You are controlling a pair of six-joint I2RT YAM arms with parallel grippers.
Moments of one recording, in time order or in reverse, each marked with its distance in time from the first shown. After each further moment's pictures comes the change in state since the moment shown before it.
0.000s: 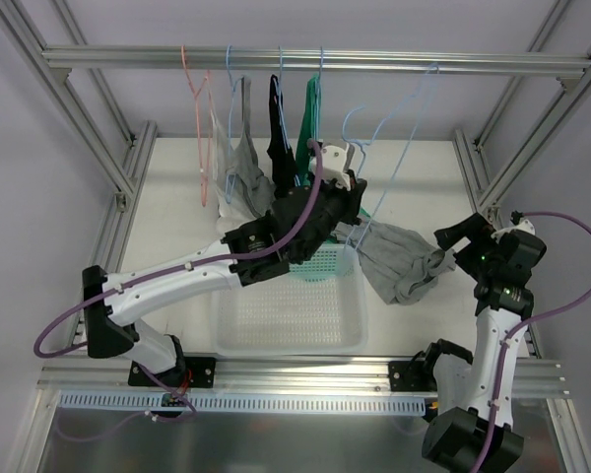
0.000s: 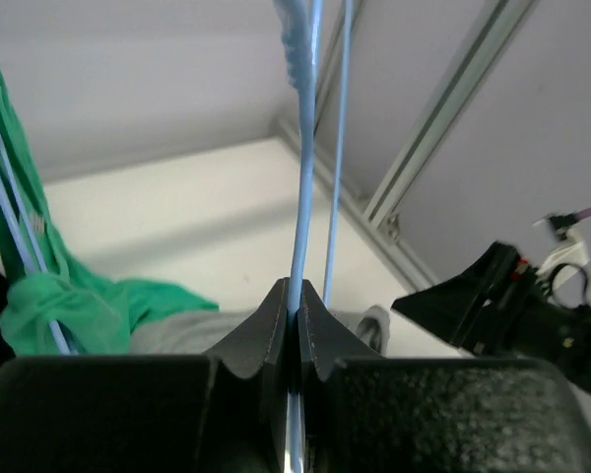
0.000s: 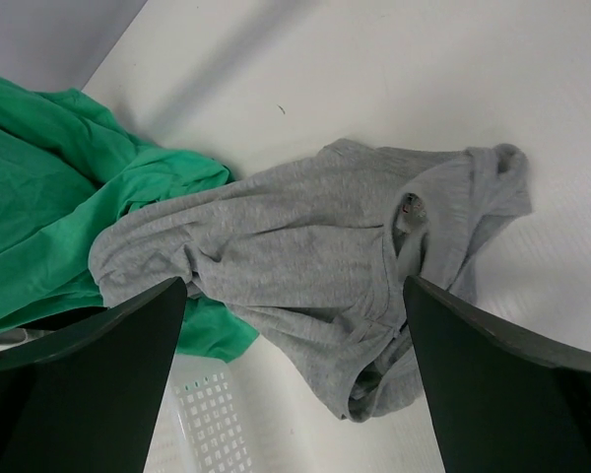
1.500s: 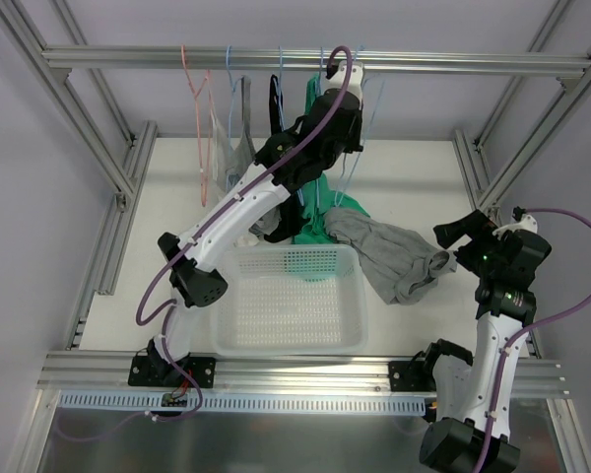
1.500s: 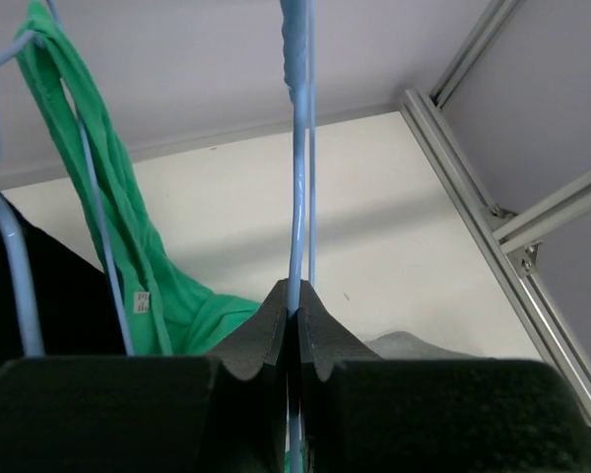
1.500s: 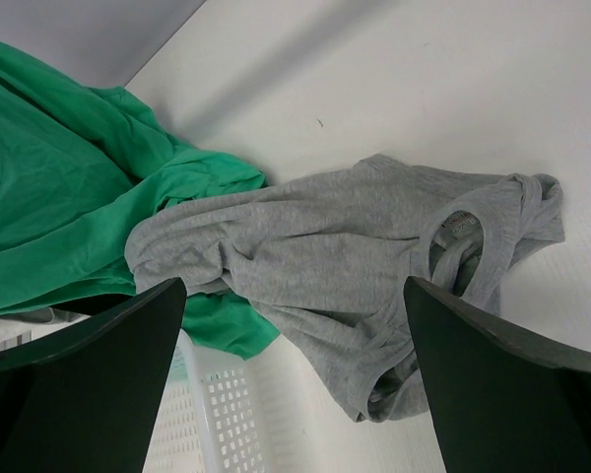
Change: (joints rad) left arm 0.307 0.599 1.014 -0.749 0.155 -0.082; right arm 0.005 -0.044 0.040 -0.008 -0.045 -0.014
